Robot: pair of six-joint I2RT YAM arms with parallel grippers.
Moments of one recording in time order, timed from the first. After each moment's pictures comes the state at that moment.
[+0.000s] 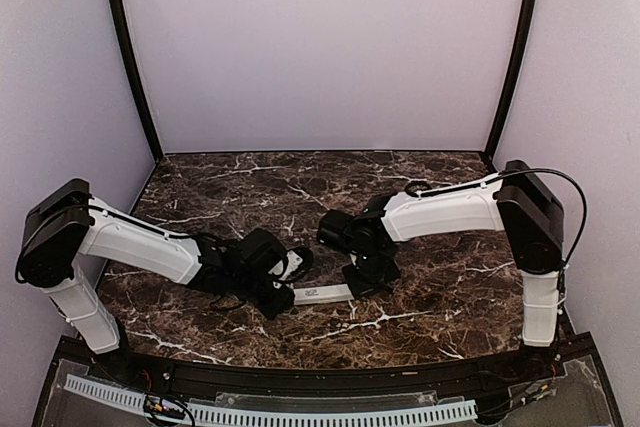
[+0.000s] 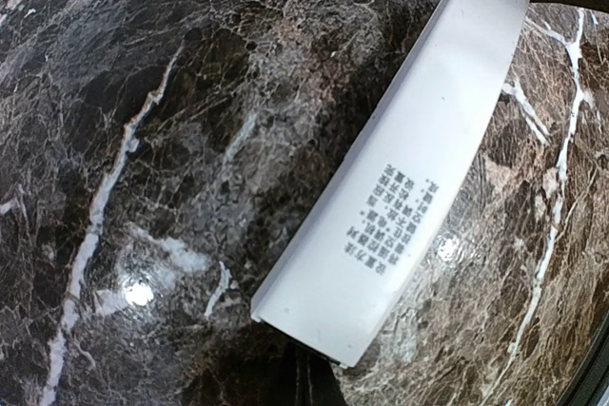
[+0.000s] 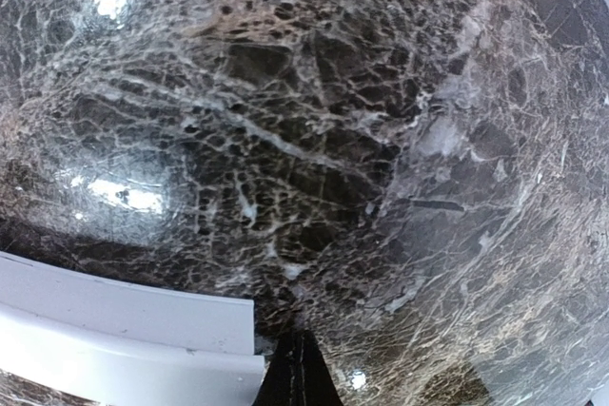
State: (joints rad) left arm -1.01 1.67 0.80 -0.16 0.03 -0.23; right arm 1.04 2.03 1.43 -0.98 0.14 0.69
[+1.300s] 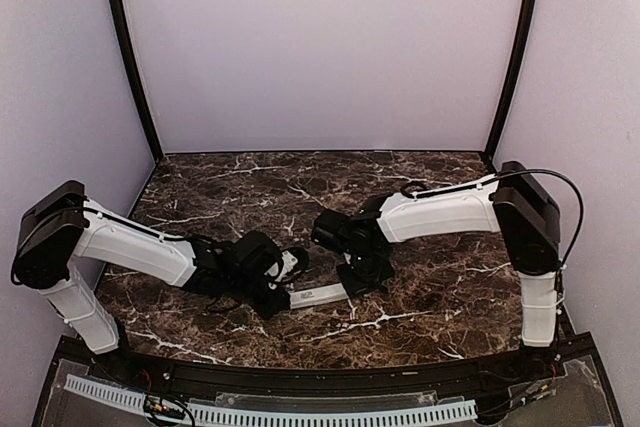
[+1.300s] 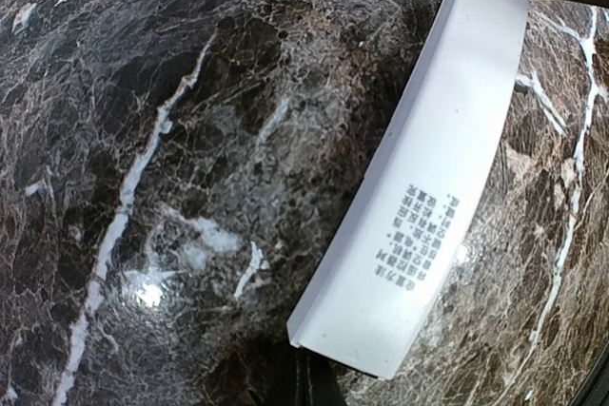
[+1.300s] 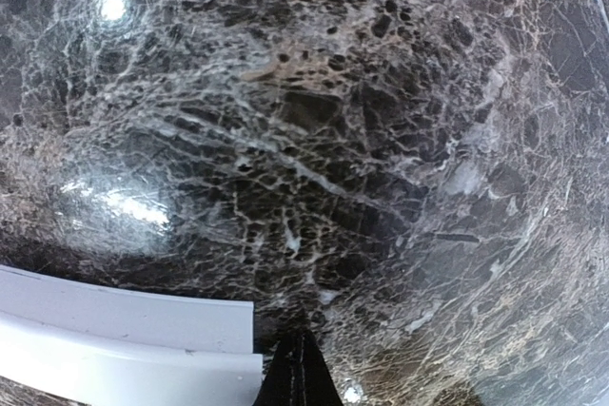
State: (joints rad) left arm -1.01 1.64 0.76 -0.14 -0.01 -0.22; right arm 1.05 2.05 1.45 -0.94 0.16 0.66
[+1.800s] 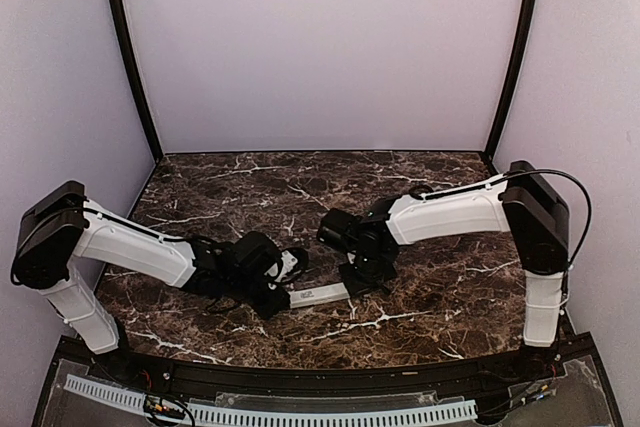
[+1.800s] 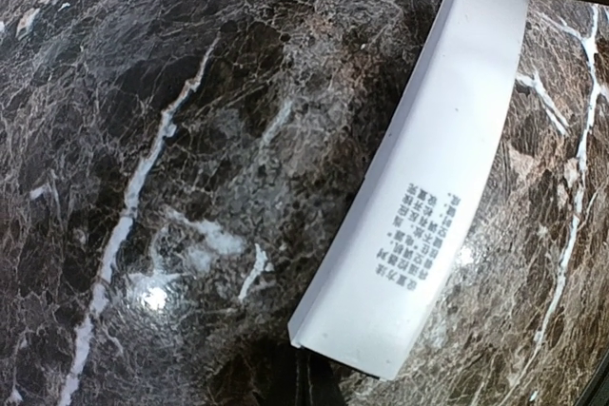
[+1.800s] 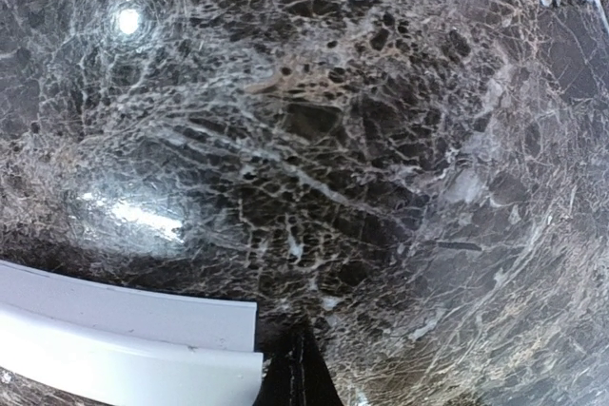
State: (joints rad) left arm -1.01 1.63 0.76 -0.13 -0.02 -0.21; right arm 1.04 2.01 1.39 -0.87 0.16 0.66
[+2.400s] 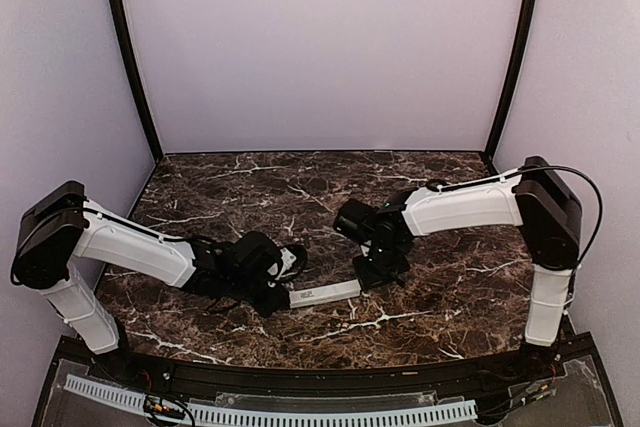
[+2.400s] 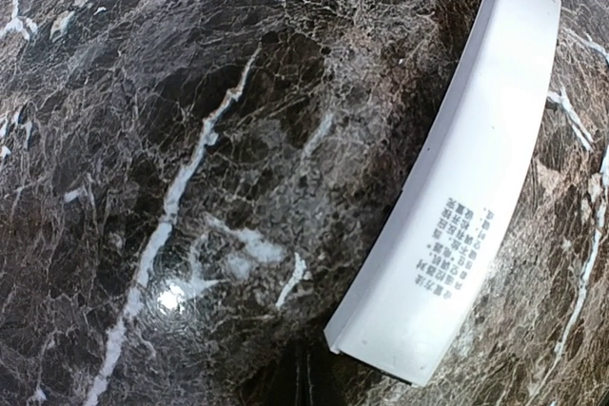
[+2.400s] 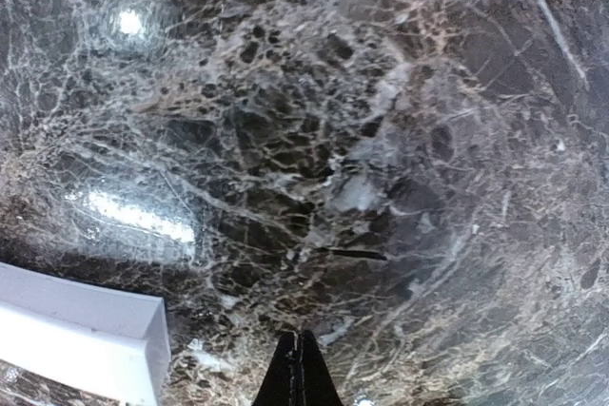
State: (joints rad) left arm -1.01 1.63 0.76 -0.12 -0.10 -0.21; right arm 0.97 1.94 1.31 -0.83 0.15 0.60
